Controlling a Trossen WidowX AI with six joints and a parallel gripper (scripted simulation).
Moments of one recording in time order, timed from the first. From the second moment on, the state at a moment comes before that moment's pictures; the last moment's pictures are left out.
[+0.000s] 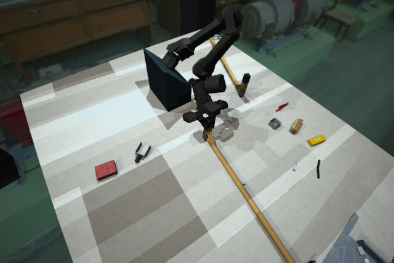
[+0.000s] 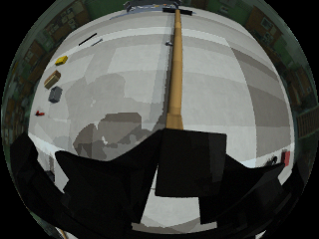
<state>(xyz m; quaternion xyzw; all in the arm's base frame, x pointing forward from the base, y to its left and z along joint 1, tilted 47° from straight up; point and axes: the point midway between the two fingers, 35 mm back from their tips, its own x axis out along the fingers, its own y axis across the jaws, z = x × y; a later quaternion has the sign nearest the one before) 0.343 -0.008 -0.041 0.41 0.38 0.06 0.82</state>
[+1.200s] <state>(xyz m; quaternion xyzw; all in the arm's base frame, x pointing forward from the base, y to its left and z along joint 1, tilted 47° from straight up) 0.350 0.018 -0.011 0.40 0.37 0.09 0.83</state>
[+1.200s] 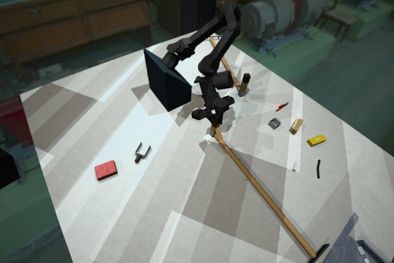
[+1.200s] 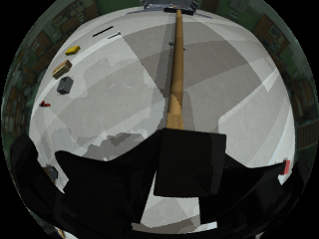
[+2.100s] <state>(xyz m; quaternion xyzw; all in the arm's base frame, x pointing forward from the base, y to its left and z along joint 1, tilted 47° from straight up) 0.329 0.021 -0.012 0.38 0.36 0.12 0.84</state>
